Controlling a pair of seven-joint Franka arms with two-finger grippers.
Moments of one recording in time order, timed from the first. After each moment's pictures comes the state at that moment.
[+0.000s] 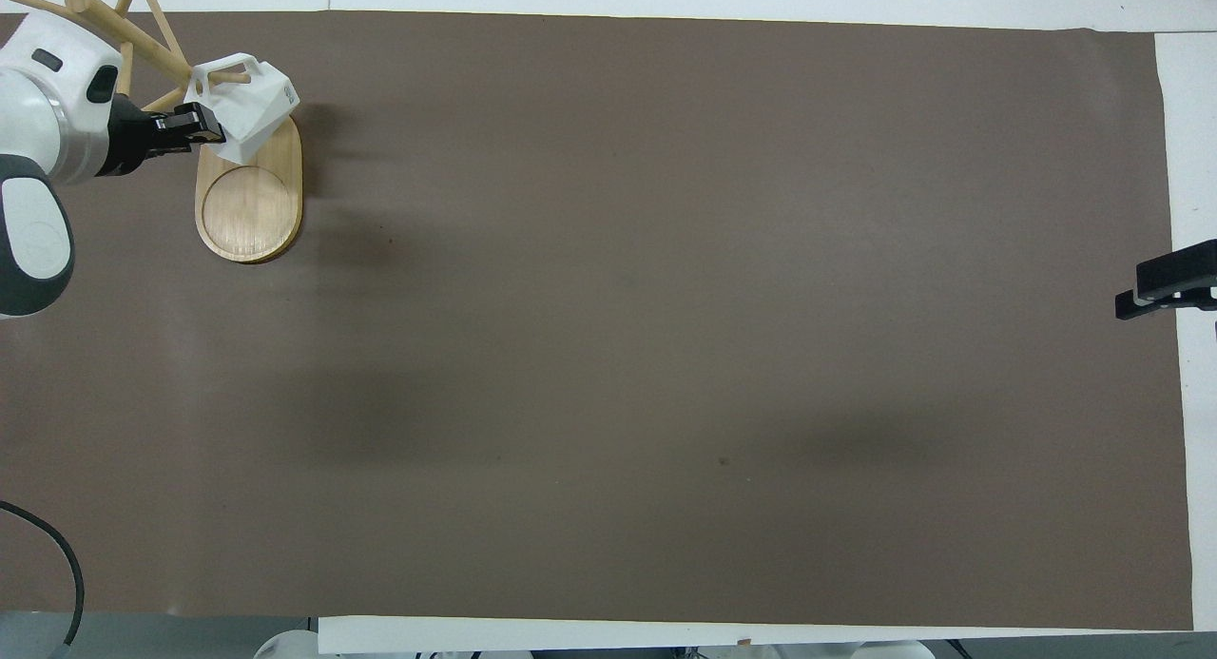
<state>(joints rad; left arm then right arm) -0.17 0.16 0.07 -1.88 -0.13 2.37 -0.15 -0.12 -0.06 -0.08 -1.69 0.08 1.42 0.04</state>
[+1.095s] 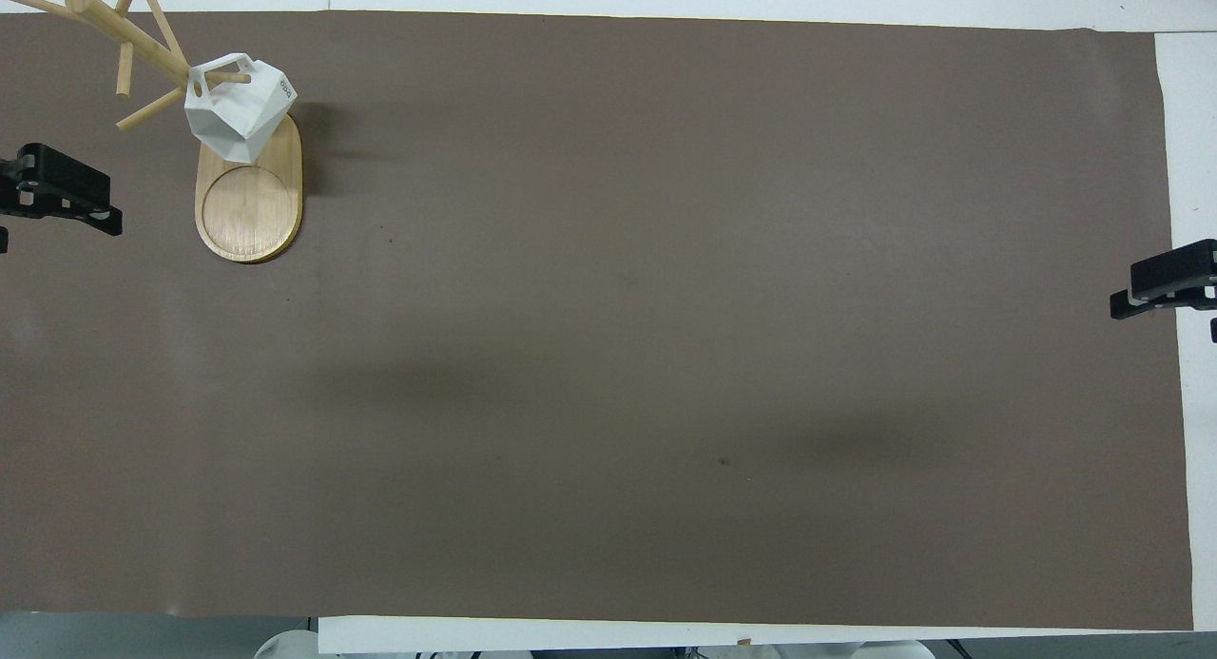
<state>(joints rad) -0.17 0.08 0.07 -1.43 -0.02 1.36 -0.11 -0.12 -0.06 -0.08 -1.69 0.08 1.42 0.04</state>
